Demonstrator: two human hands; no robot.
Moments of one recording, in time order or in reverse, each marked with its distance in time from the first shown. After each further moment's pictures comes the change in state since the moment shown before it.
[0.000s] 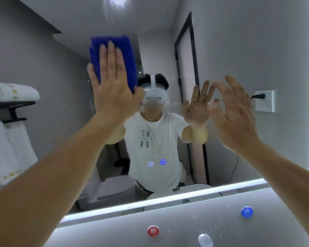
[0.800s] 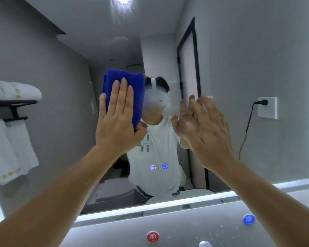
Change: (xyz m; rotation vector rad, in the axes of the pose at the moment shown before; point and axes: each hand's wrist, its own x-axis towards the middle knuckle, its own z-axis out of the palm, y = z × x) left_hand -0.065 -0.017 0.006 0.030 -0.045 0.200; right_hand -0.028 -0.028 0.038 0.005 -0.068 -0.118
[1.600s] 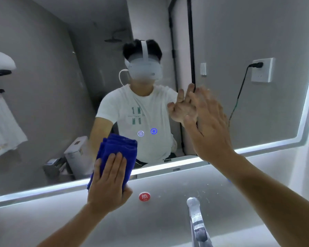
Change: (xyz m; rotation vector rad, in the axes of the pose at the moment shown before) left_hand -0.257 0.038 0.020 -0.027 -0.268 0.228; right_hand -0.065 0.020 -0.002 -0.006 -0.138 0.132
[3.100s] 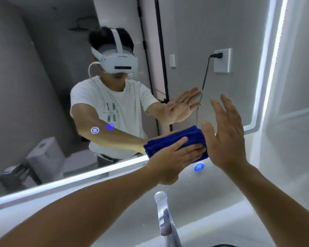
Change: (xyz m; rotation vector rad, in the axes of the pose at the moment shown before) left_hand 0.178 0.192 -0.015 -0.074 -0.195 0.793; right_hand -0.046 0.121 -0.045 -0.200 0.139 0.173
